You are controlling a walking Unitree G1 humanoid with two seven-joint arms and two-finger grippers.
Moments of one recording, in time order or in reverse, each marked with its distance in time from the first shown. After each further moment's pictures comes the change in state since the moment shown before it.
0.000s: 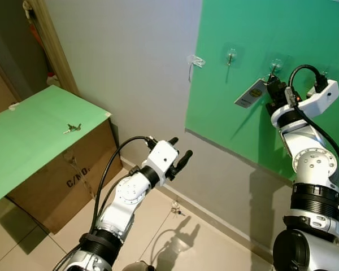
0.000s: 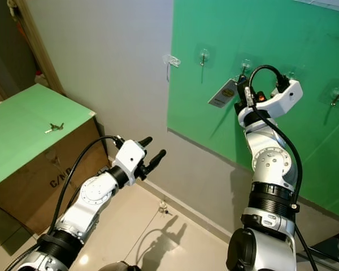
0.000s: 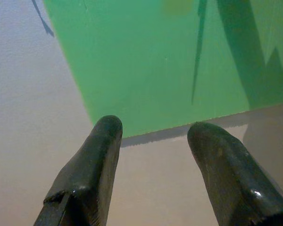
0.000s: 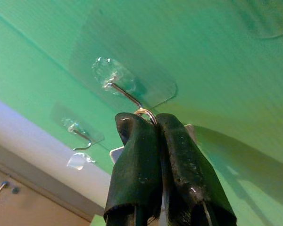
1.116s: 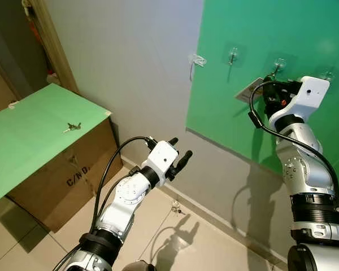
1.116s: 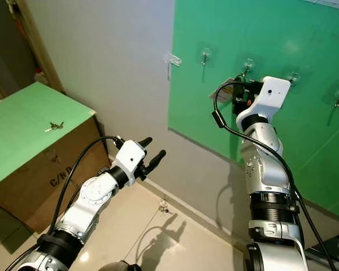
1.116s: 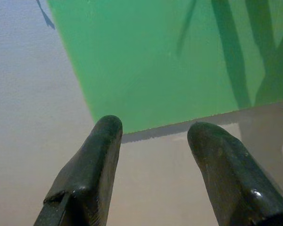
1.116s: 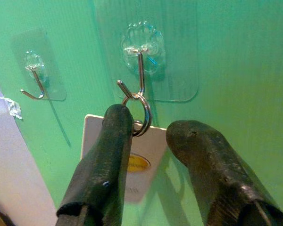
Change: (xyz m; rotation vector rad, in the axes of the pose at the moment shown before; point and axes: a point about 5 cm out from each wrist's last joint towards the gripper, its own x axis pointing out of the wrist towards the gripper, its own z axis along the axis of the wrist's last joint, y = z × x) left arm 0.000 0.000 -0.001 -0.001 0.005 0.000; right arm -0.004 0.000 -0.009 -0.679 -0.073 -0.017
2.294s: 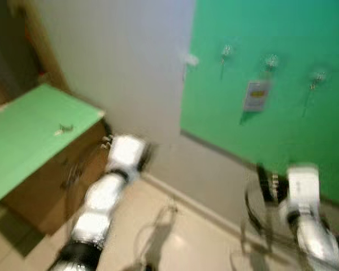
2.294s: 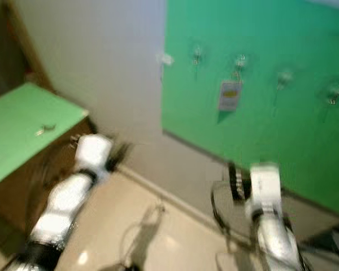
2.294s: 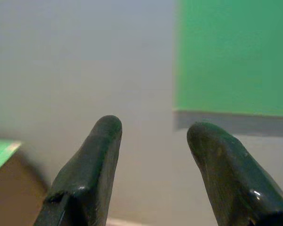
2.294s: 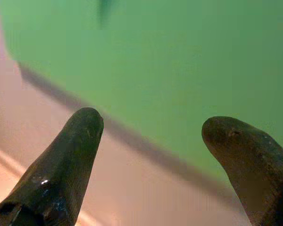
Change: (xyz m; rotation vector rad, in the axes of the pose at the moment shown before) left arm -0.050 0.048 -0.022 -0.163 0.100 0.384; right arm -0.162 -0.042 -0.090 -0.380 0.312 -0.014
